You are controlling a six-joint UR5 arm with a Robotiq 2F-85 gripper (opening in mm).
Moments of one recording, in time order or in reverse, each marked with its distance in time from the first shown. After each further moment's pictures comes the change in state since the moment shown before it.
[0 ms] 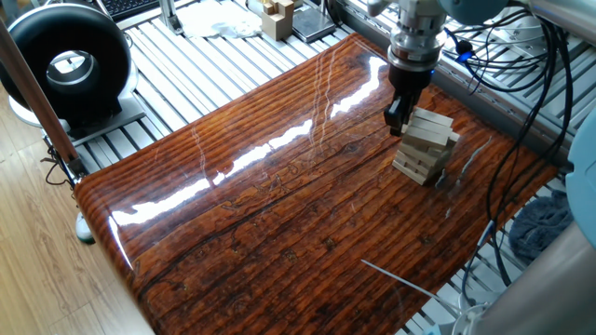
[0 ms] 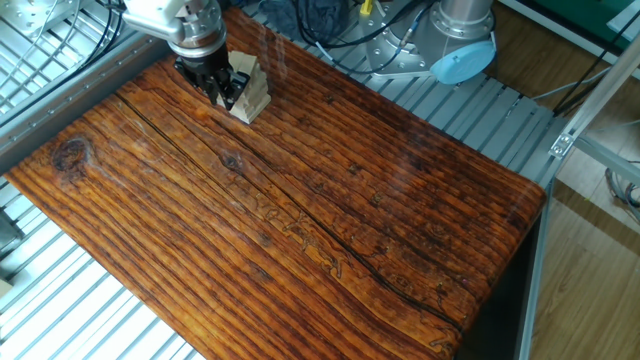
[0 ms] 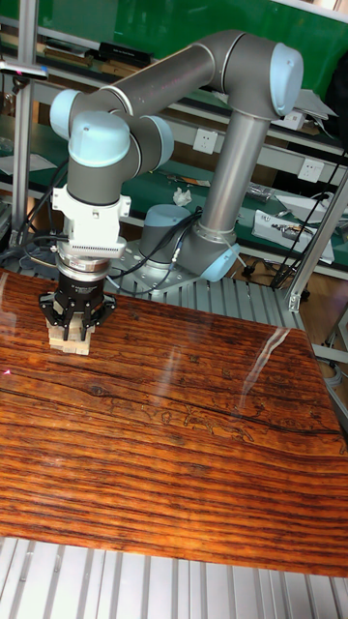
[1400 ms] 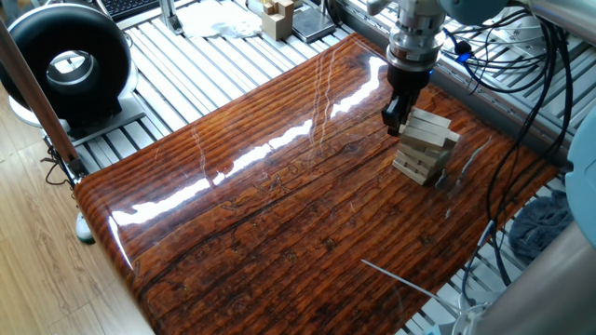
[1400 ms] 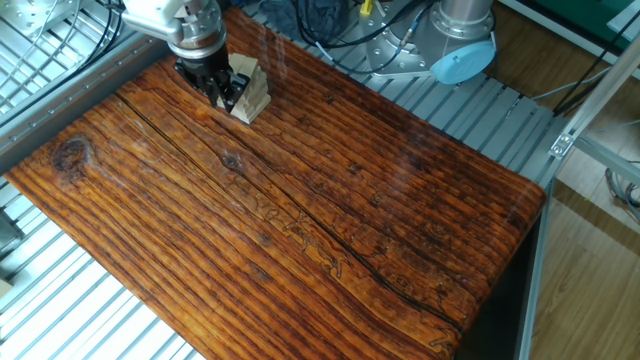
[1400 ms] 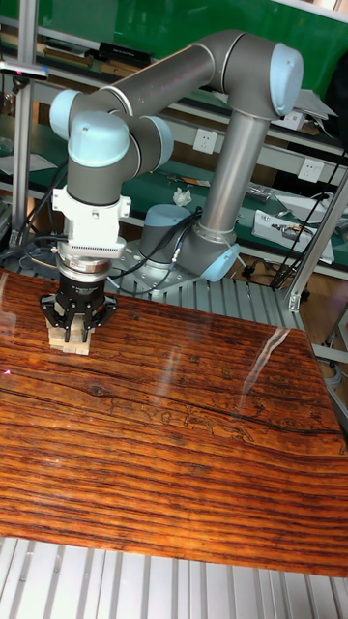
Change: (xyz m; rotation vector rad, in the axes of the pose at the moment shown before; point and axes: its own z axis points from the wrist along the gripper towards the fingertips) arm -0.004 0.002 0.001 -0.007 -0.011 0.011
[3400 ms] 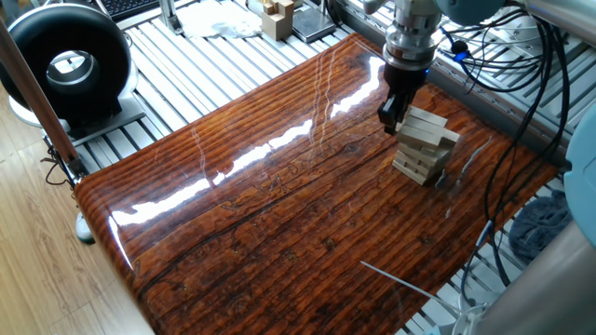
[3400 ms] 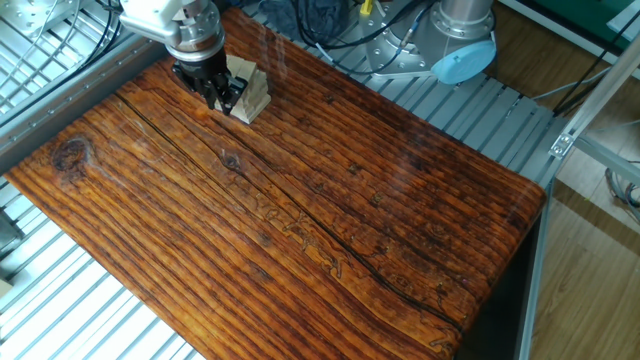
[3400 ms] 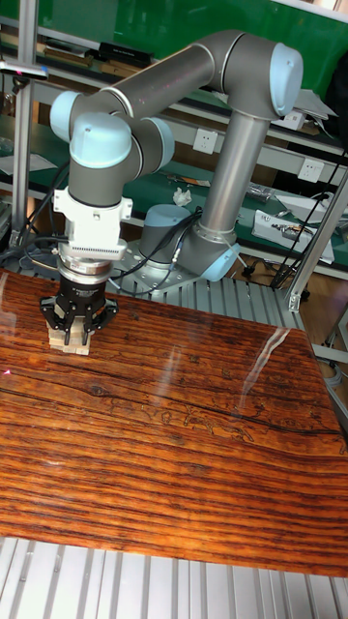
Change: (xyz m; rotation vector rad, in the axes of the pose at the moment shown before) arm -0.007 0.000 -0.001 0.004 -0.009 0.013
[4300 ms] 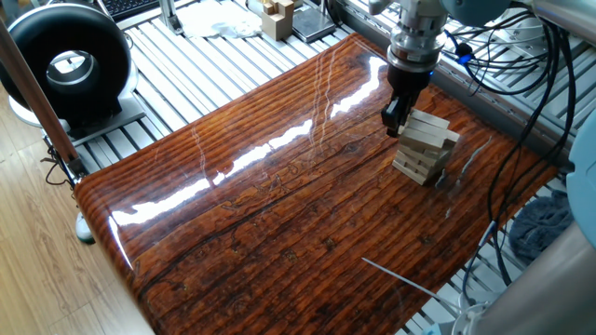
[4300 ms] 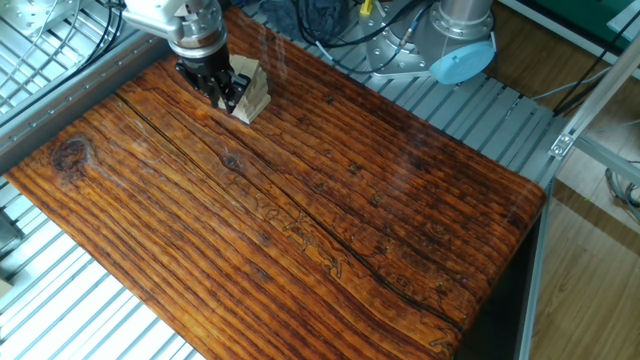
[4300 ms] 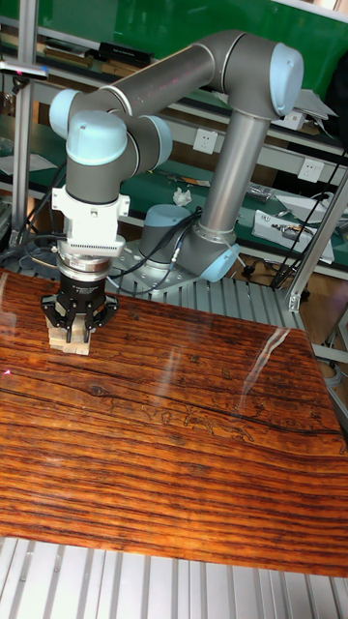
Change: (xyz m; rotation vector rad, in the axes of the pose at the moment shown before) arm 0.009 0.003 0.001 -0.019 0.000 -0.007
